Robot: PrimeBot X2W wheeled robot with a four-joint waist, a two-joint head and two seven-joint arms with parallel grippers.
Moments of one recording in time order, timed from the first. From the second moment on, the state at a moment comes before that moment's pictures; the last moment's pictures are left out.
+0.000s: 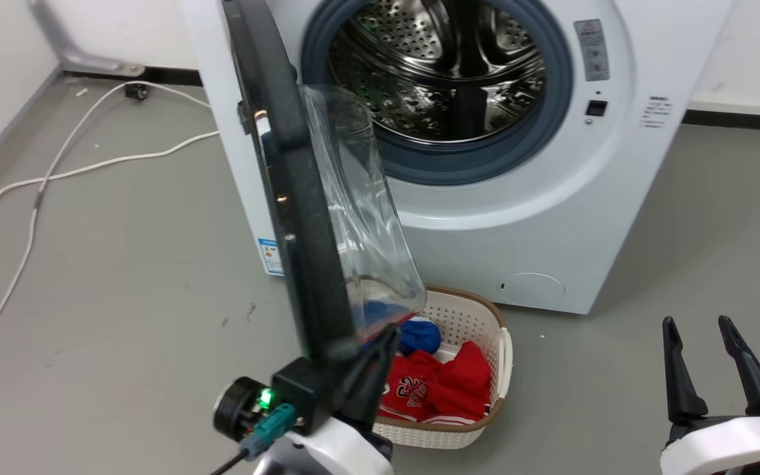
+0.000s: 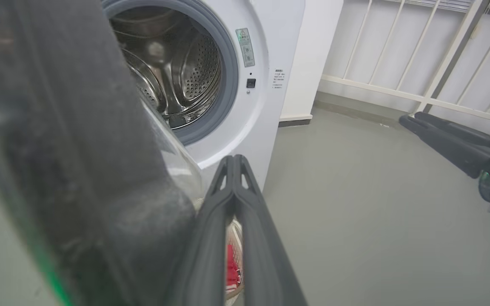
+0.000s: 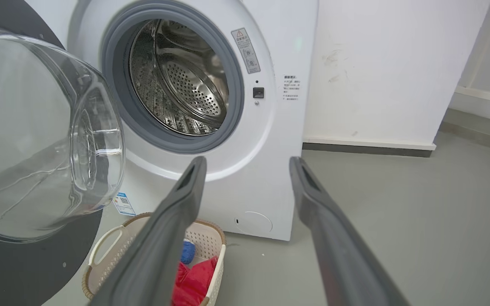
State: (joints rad) left arm -0.10 0.20 -0.58 -0.09 -0.36 0.11 0.01; right arm 0.08 -0.05 -0.14 -0.04 0.09 0.13 -0.09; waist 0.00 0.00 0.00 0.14
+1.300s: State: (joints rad) left arm -0.09 0.37 -0.15 0.01 -0.56 0.23 -0.06; right arm 0.06 -0.05 -0.15 -0.12 0.06 0.13 -0.05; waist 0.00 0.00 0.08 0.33
